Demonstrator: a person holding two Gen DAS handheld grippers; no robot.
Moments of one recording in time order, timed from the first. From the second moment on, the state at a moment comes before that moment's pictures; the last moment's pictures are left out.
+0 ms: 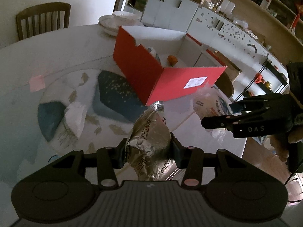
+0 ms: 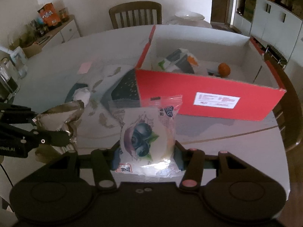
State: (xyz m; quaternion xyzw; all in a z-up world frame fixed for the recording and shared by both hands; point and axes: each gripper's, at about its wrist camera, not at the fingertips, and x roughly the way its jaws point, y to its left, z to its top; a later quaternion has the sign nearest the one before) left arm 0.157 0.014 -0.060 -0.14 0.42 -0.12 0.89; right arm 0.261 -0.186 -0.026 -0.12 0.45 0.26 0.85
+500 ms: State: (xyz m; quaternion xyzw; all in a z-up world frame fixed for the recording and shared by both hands) left arm 0.199 -0.031 -0.028 -0.14 0.40 -0.12 0.90; right arm 0.295 -0.245 0.004 -0.11 0.44 0.27 0.85
